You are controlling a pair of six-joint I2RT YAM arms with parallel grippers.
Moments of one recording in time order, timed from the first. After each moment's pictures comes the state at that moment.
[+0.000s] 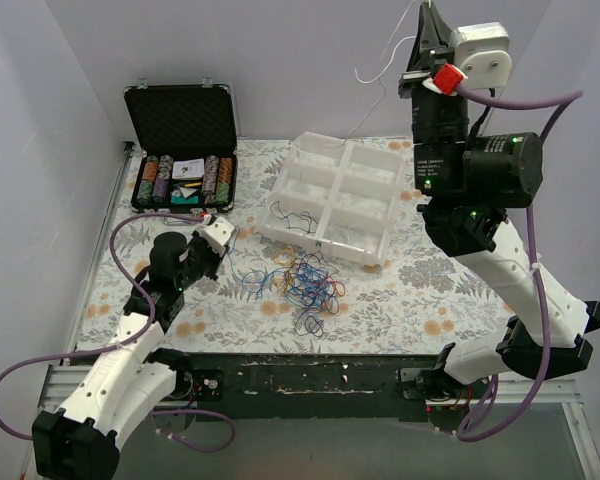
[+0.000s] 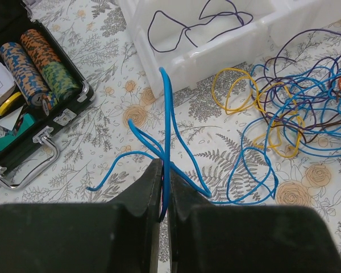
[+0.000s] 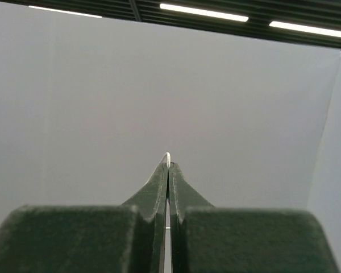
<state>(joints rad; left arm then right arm) -0.29 0.76 0.55 -0.16 0.26 0.35 1.03 1.40 1.98 0.43 0.59 -0.86</state>
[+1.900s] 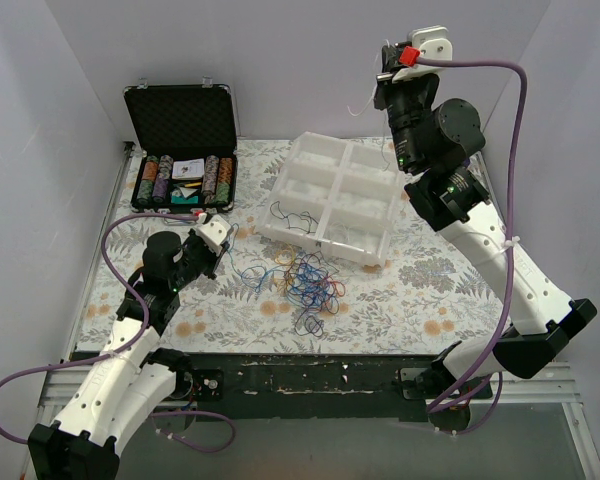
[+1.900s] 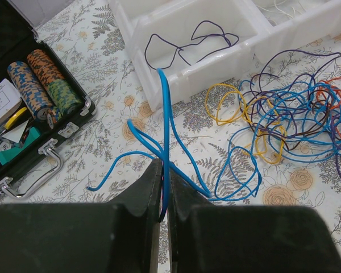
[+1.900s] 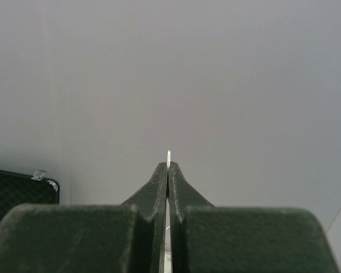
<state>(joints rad) -0.29 0.71 0.60 -0.22 0.30 0.33 0.71 1.42 1.75 0.17 0.45 -0.33</state>
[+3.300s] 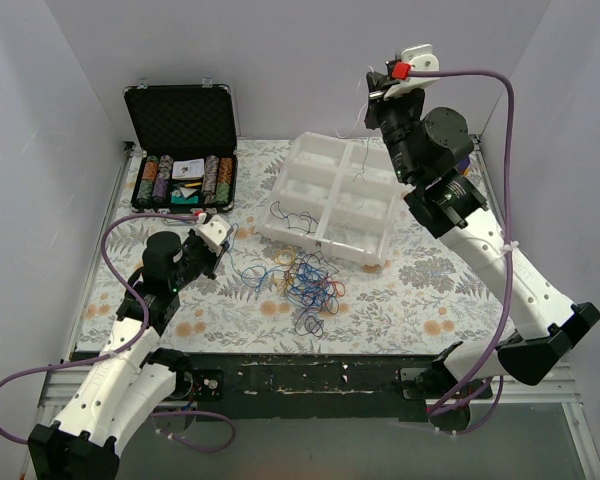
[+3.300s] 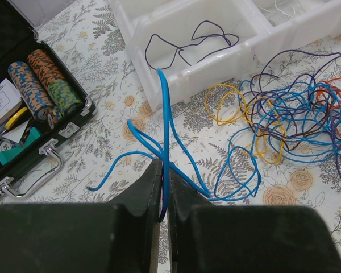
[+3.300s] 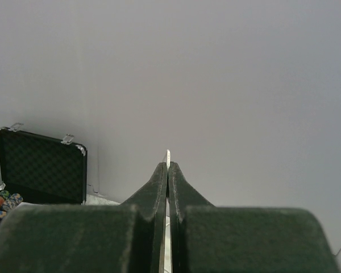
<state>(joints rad) -0.29 0.71 0.60 -0.22 0.30 0.33 0.69 1.38 1.64 0.09 0.37 -0.21</state>
